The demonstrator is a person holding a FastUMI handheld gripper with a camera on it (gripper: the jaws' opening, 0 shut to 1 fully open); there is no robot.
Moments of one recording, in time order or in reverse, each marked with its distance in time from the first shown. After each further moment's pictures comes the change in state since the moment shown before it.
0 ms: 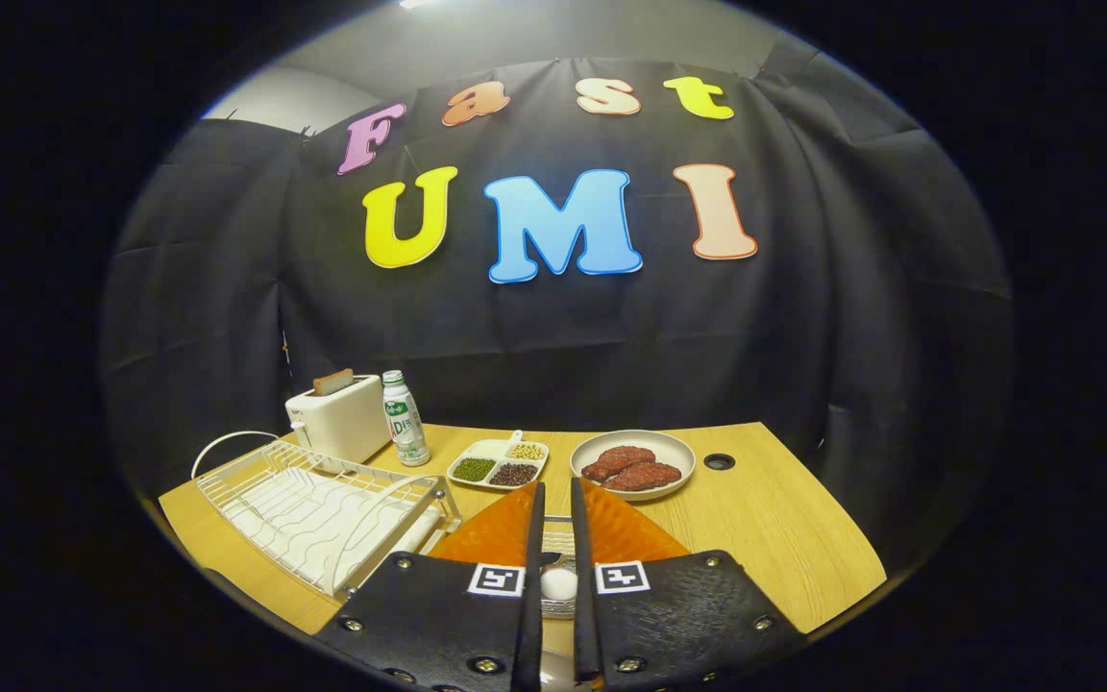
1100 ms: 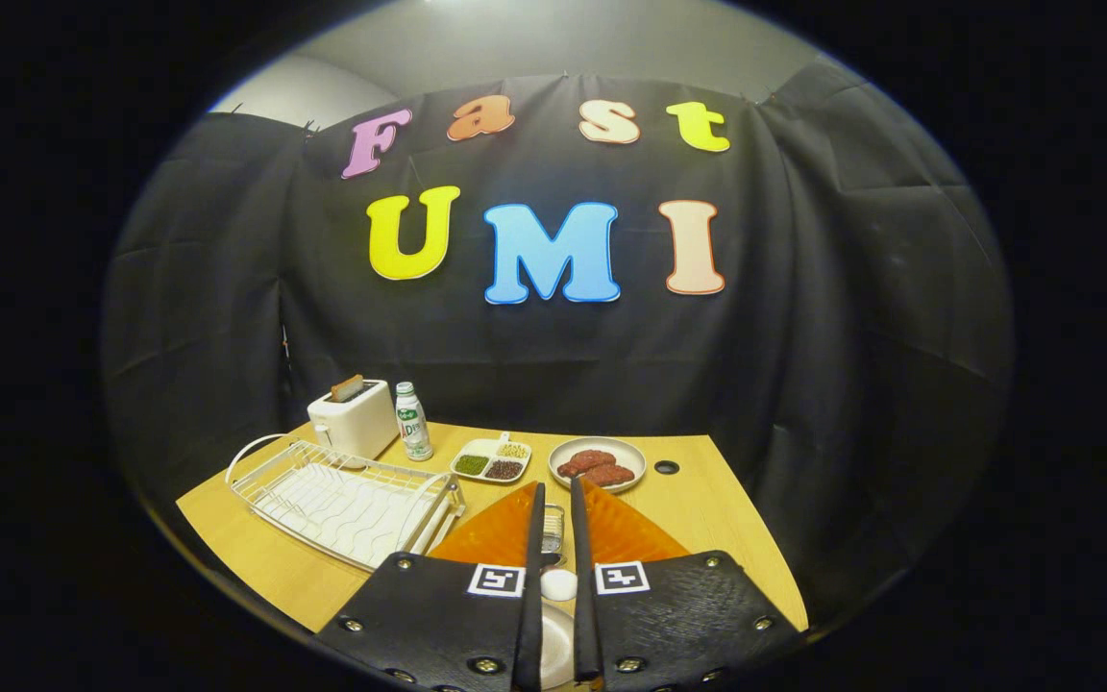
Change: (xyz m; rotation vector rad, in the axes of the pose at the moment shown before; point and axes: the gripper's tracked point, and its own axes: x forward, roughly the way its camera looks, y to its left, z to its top) arm -0.117 0.004 0.052 -0.058 0.072 -0.071
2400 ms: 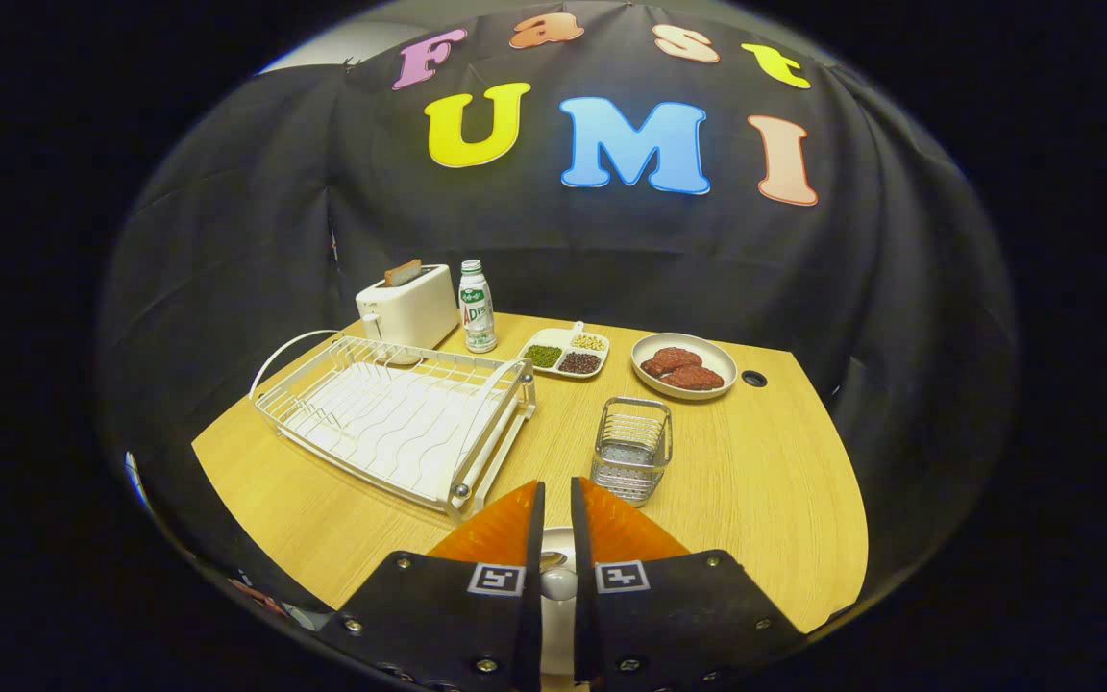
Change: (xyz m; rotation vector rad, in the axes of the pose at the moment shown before) arm 0.044 0.090 -0.108 -0.075 0.304 0.180
